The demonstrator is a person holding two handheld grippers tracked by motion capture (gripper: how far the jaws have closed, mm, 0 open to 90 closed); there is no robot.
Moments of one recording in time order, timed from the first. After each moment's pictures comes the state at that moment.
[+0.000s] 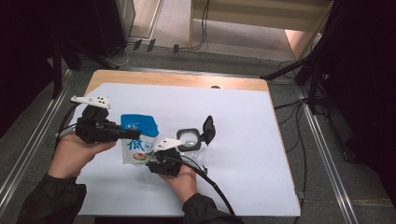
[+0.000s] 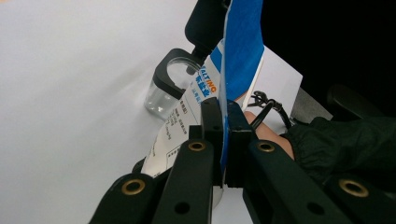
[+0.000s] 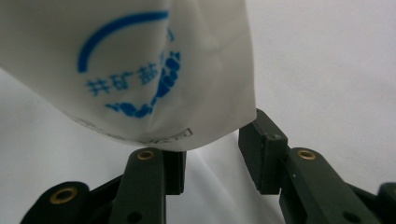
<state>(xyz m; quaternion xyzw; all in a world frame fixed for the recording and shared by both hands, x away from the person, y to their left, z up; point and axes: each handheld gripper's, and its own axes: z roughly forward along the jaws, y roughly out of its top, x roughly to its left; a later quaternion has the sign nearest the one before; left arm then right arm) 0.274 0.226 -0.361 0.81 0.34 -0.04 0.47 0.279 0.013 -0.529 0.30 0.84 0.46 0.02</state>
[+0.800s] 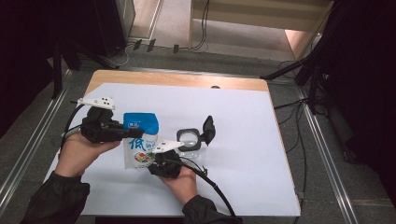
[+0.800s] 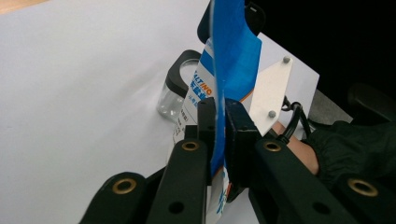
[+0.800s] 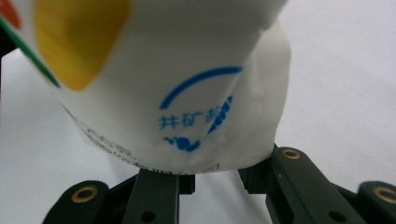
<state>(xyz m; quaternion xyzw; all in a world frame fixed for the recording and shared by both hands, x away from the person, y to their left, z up) 0.279 0.220 -0.371 0.82 0.34 -0.01 0.46 0.272 0.013 -0.525 0.28 0.84 0.46 0.01</state>
